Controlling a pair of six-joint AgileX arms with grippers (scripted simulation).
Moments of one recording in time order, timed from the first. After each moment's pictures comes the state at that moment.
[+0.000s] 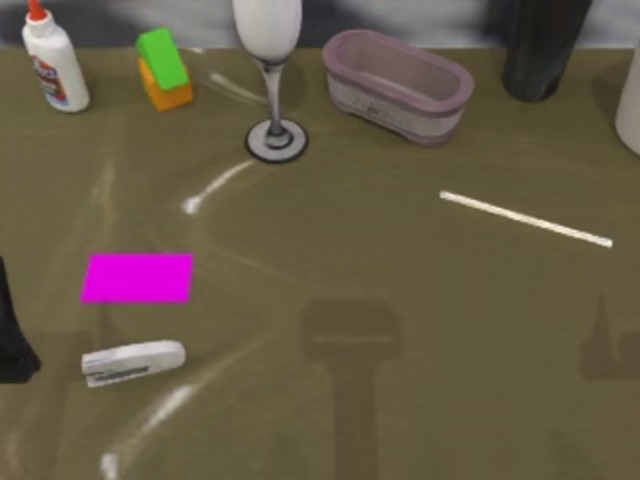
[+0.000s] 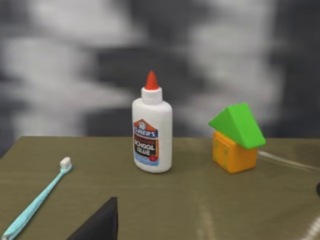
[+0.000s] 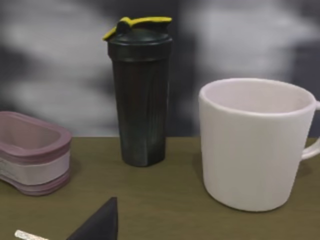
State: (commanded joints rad) left arm 0.00 0.00 0.00 0.00 0.00 0.00; right arm 0.00 0.00 0.00 0.00 0.00 0.00
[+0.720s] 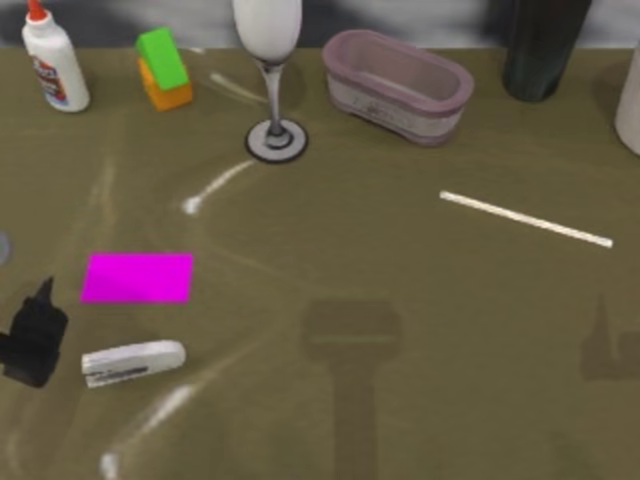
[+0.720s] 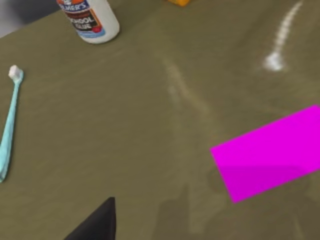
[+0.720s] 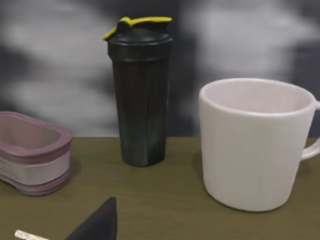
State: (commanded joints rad) left arm -0.12 0.58 0.44 -0.39 0.00 0.36; right arm 0.00 0.00 0.00 0.00 0.00 0.00
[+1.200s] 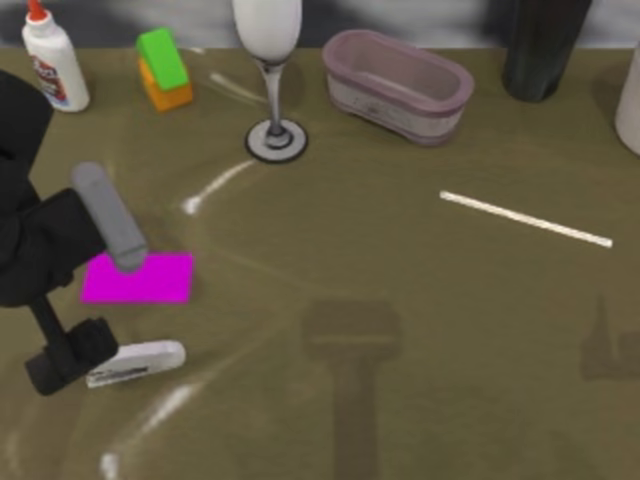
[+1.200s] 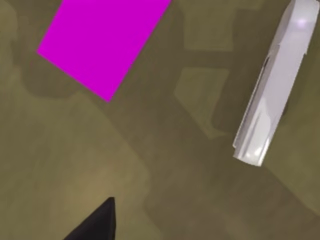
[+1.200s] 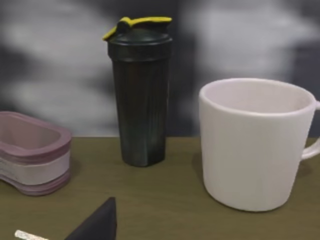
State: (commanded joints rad) left arm -0.25 1.35 0.92 -0.86 -0.01 0.79; right arm 0.00 0.00 0.00 0.00 0.00 0.00
